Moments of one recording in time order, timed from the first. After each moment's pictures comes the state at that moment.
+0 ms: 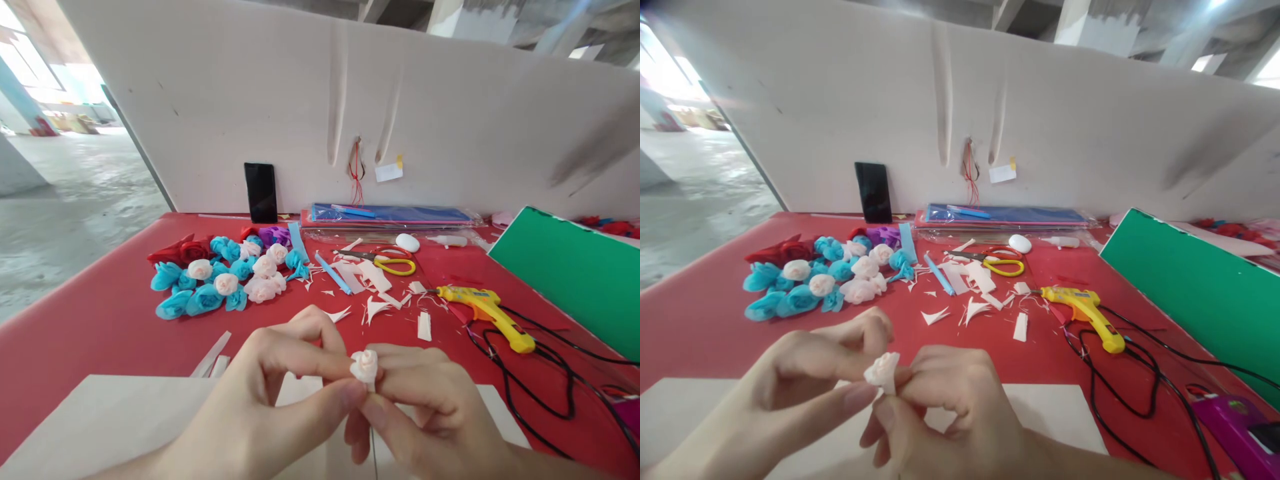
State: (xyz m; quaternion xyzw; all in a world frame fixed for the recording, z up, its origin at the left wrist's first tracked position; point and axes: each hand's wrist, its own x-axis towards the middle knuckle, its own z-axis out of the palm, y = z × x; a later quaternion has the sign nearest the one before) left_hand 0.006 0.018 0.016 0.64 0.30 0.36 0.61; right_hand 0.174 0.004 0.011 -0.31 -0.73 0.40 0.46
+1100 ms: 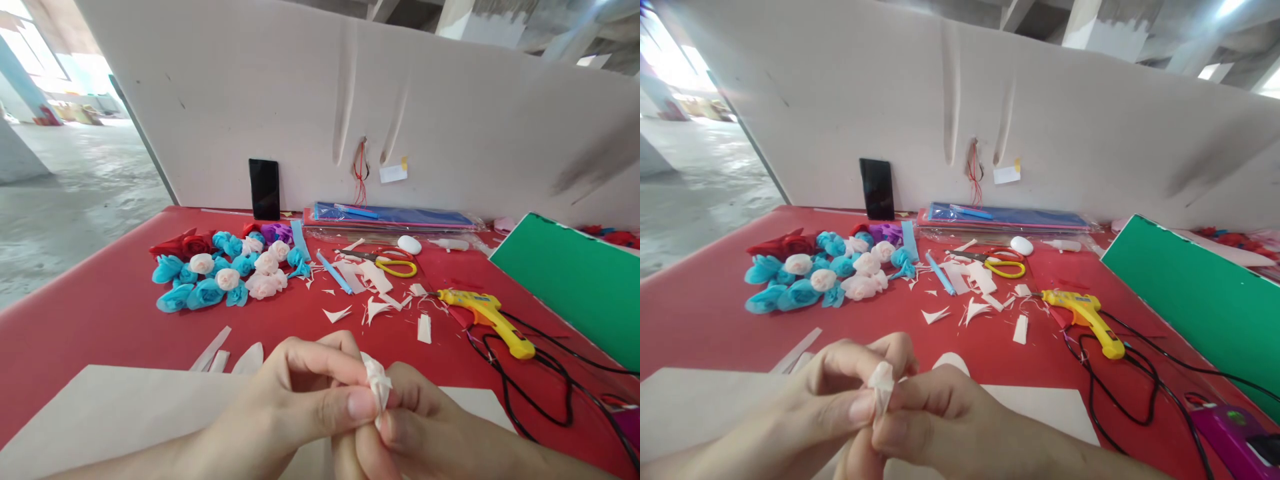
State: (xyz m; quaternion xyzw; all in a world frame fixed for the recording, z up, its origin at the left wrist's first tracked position) left_hand 0.022 0.012 0.009 0.37 0.22 0.40 0.81; right_hand 0.167 0.006 -0.015 -0.07 -0.52 0.77 0.37
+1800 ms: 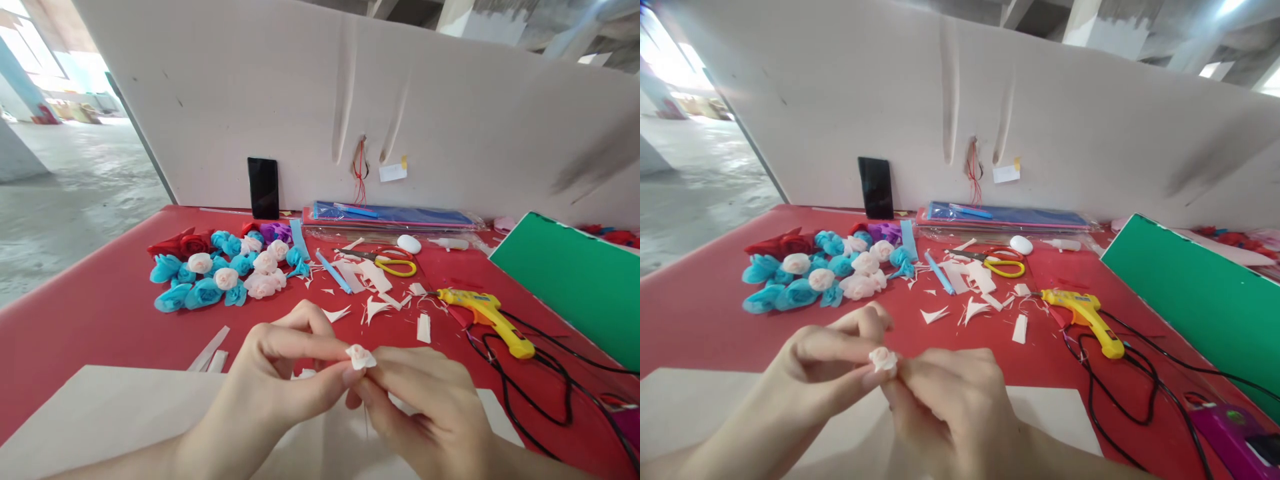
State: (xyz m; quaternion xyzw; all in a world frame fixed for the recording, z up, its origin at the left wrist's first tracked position) left_hand 0.016 0.017 0.000 0.55 0.31 0.46 0.62; right_hand 0.178 0.005 0.000 -0.32 -0.80 0.15 0.48
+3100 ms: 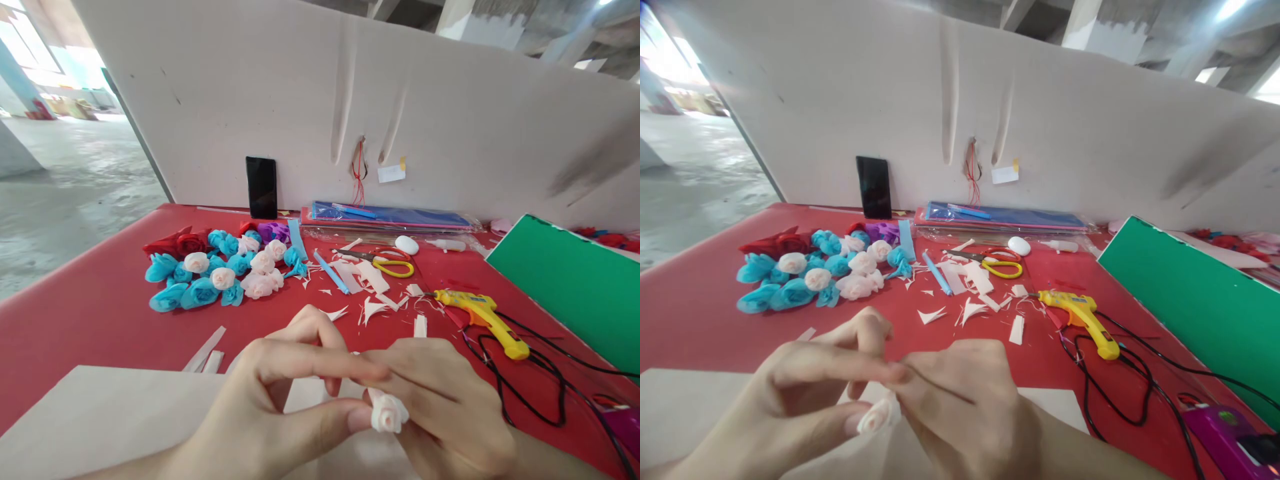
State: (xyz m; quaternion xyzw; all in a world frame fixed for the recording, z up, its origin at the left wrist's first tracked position) left_hand 0.014 0.015 0.006 0.62 0.29 0.46 0.57; right_hand 0.196 0.014 0.011 -0.21 -0.85 0.01 0.48
